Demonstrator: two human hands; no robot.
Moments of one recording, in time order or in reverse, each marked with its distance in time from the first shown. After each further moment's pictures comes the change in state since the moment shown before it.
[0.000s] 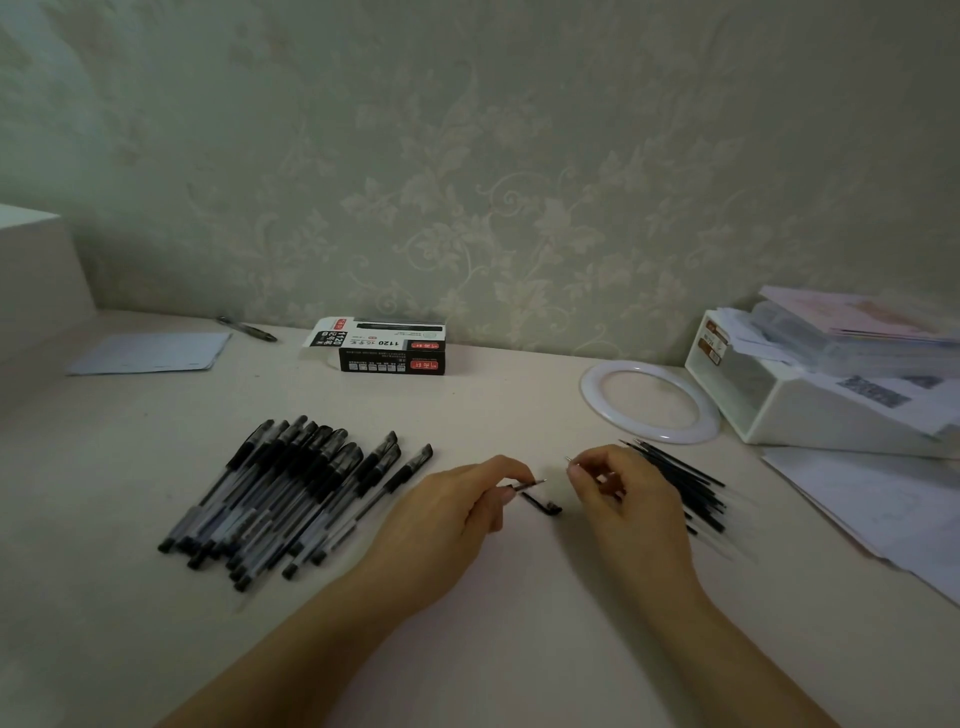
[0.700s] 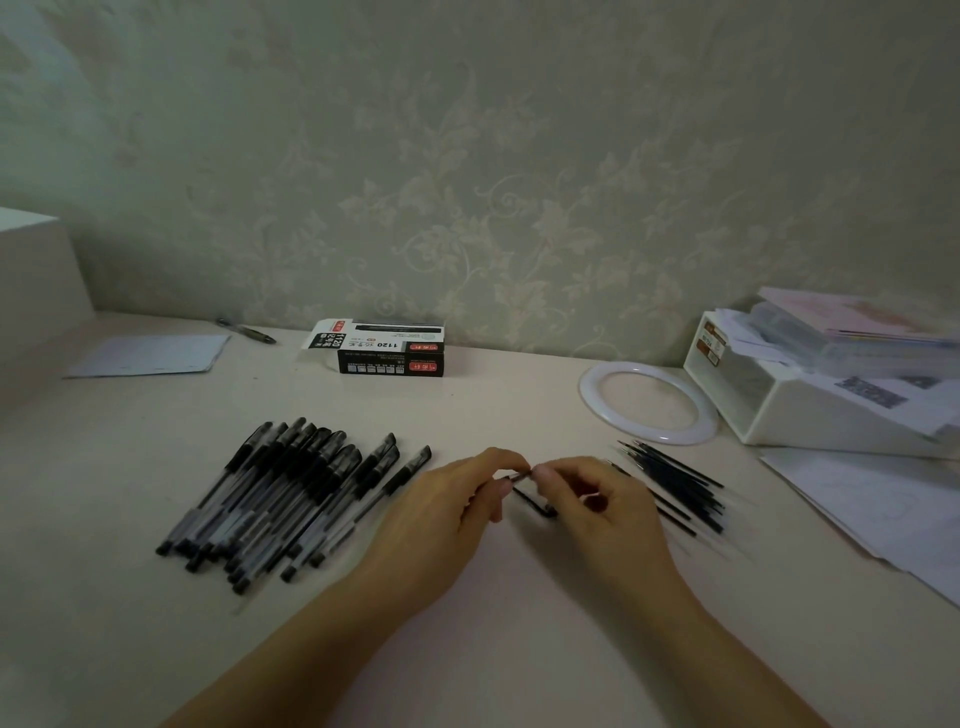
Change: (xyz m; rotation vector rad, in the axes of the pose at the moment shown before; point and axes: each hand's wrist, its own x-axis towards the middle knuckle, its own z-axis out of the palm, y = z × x) left_hand 0.000 -0.002 0.002 -0.070 0.080 0.018; right_hand -0.004 -0.018 0.005 0.244 -0.154 0.013
